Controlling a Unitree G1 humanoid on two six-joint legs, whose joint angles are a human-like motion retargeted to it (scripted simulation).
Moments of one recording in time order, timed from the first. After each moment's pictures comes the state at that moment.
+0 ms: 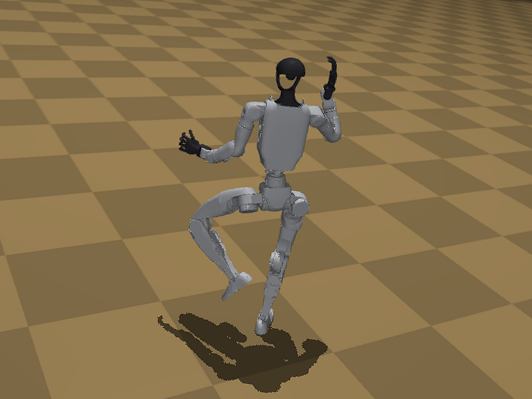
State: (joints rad) left arm -0.05 0.23 0.51 0.63 -0.08 -0.57 0.28; right arm -0.54 -0.81 -0.39 -0.57 0.36 -0.46 -0.45; waist -0.04 0.09 -0.03; left_leg -0.86 0.75 0.38 1.78 0.03 -0.16; right_leg -0.10 0.09 -0.47 0.14 -0.22 -0.23
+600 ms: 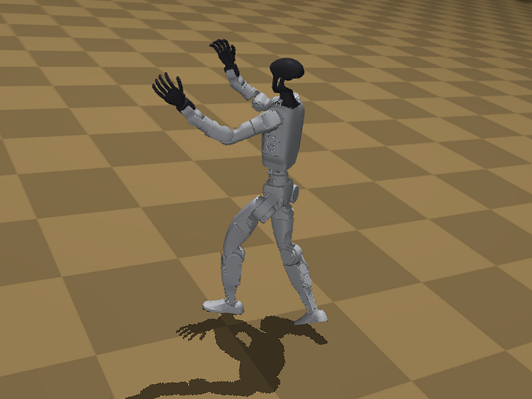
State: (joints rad) left arm -0.93 0.78 0.32 0.61 -0.36 -0.32 0.37; right arm -1.24 -0.39 0.18 0.51 0.27 -0.50 -0.14; waist 0.00 0.02 -0.06; left_leg -0.48 0.12 0.42 0.42 -0.11 0.13; right_leg 0.17 0.07 -0.30 0.39 -0.02 0.26
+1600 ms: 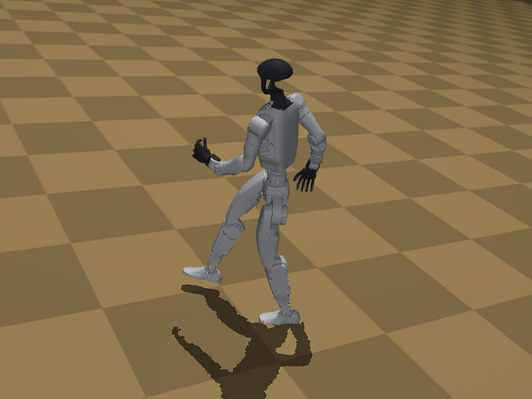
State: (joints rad) left arm -0.31 0.14 -0.21 0.68 0.17 -0.61 0.07; right arm 0.68 -0.14 -0.20 0.65 -0.59 -0.22 0.05; waist -0.57 0.03 0.09; left_leg 0.05 0.02 0.05 0.17 -0.29 -0.14; right_leg -0.56 -0.07 -0.24 0.16 0.23 0.07
